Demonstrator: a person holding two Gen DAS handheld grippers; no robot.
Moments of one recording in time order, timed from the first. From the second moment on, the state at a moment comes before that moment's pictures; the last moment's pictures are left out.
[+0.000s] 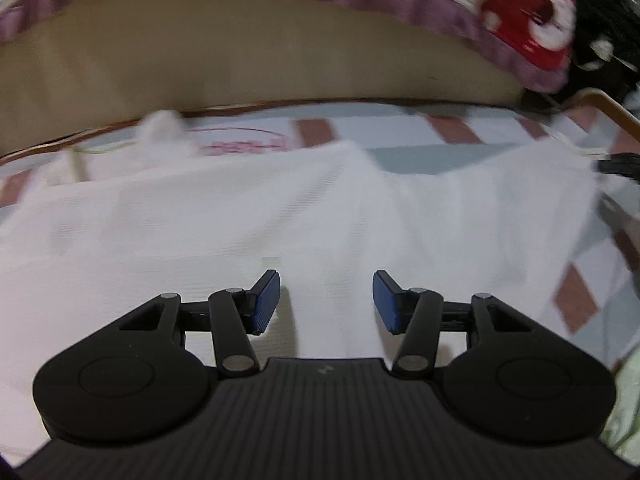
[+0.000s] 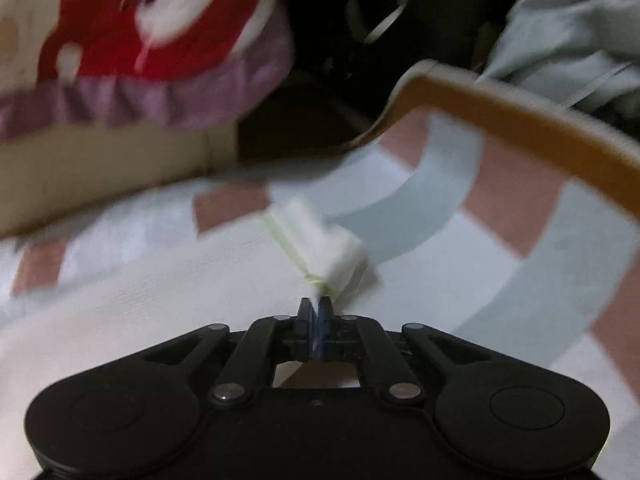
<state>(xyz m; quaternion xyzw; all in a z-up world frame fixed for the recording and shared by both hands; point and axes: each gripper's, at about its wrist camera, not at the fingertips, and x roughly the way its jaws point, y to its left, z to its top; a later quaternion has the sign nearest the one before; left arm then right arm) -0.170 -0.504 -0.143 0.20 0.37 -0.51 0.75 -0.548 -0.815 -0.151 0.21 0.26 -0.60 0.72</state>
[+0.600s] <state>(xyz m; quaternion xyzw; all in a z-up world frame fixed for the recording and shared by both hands) -0.068 -0.377 -0.111 0.22 0.37 -0.40 0.81 -0.530 -0.722 -0.065 0.18 0.22 -0.59 0.76</state>
